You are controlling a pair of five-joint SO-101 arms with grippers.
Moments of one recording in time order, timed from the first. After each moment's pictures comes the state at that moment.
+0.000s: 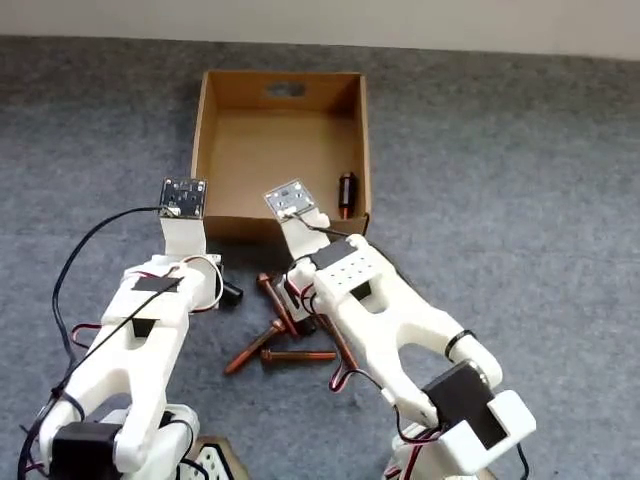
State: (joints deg) left arm -4.6 -24.2 66.2 25.7 0.9; right arm -38.2 -1.5 34.7 49.9 -2.0
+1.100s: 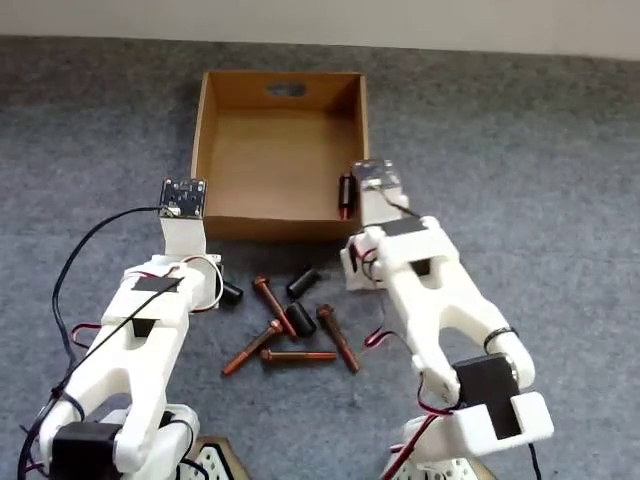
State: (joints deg) left arm -4.6 -24.2 66.2 25.7 0.9; right arm -17.0 -2.3 34.8 50.2 -2.0
